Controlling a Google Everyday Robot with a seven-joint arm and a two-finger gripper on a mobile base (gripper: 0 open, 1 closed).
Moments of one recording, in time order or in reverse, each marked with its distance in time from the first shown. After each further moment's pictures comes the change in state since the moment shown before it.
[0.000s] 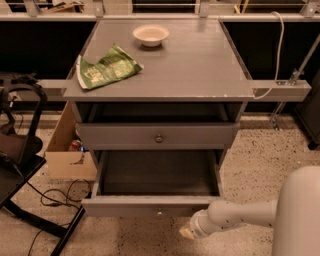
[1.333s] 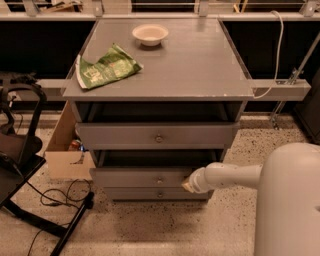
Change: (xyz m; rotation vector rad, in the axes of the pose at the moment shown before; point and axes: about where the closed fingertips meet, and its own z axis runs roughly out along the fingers) arm -0.119 -0.119 -0.072 0.269 -0.081 -0.047
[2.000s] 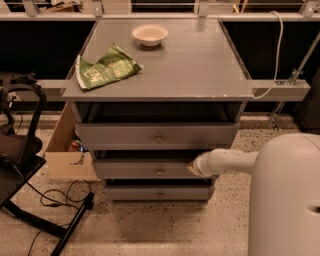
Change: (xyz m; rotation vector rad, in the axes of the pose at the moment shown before) arm -0.053 -0.063 -0.042 0.155 -0.046 0.006
